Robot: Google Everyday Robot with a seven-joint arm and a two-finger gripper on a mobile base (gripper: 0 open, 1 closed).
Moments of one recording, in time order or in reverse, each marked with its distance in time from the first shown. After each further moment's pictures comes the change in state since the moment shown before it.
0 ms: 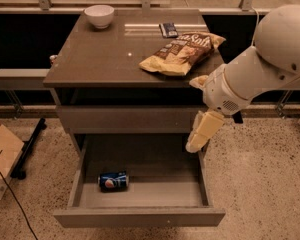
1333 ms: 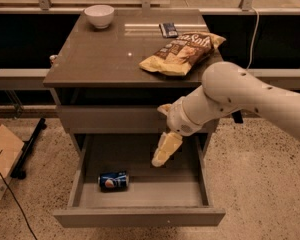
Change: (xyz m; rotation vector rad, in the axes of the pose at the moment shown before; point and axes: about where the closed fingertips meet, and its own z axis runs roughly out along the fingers) arm -0.006 0.006 0.143 -0.129 -0.117 0.030
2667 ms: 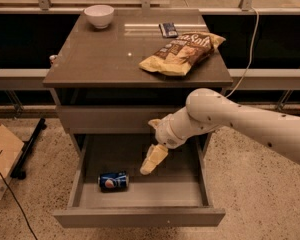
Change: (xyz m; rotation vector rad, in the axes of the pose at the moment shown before) arm 0.022 -0.010 0.088 -0.029 -0.065 0.046
